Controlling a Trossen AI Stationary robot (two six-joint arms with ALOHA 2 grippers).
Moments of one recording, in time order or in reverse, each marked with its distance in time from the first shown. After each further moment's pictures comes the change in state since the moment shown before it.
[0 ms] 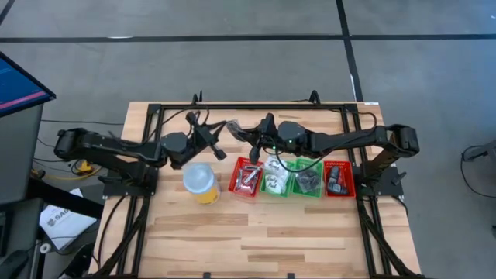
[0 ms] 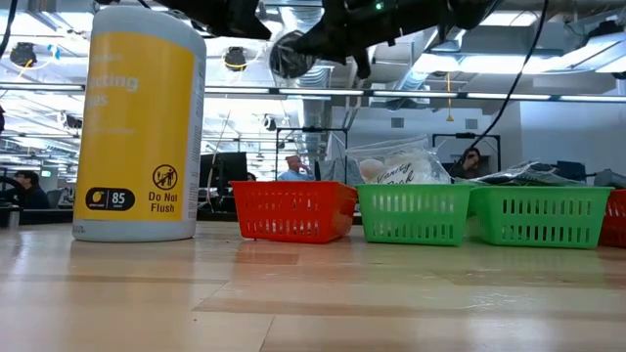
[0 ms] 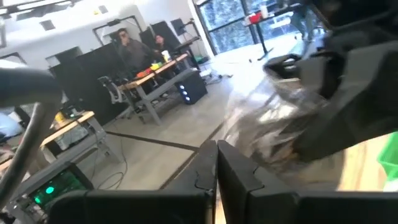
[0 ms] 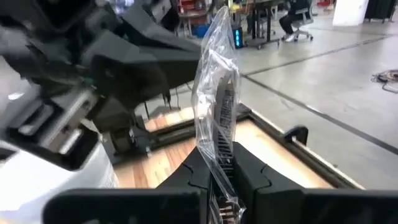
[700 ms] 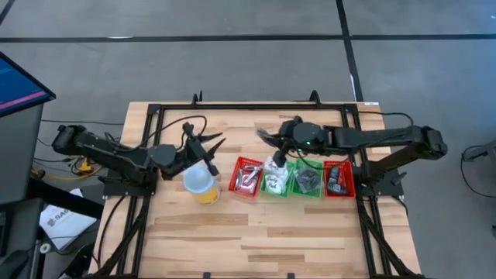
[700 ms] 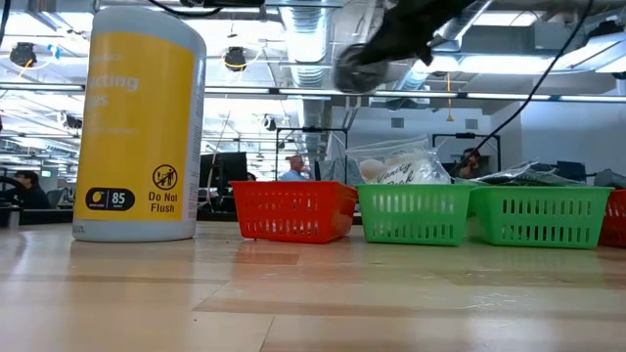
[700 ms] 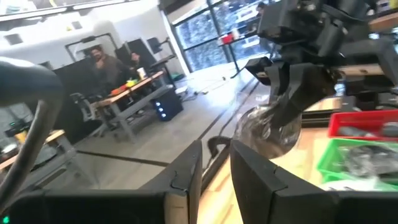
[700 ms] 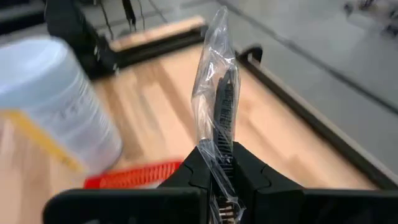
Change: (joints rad) left arm -0.178 -0.080 0.001 -0.039 -0.048 -0.004; right arm 0.034 -0.272 -0.001 -0.630 0.107 0.071
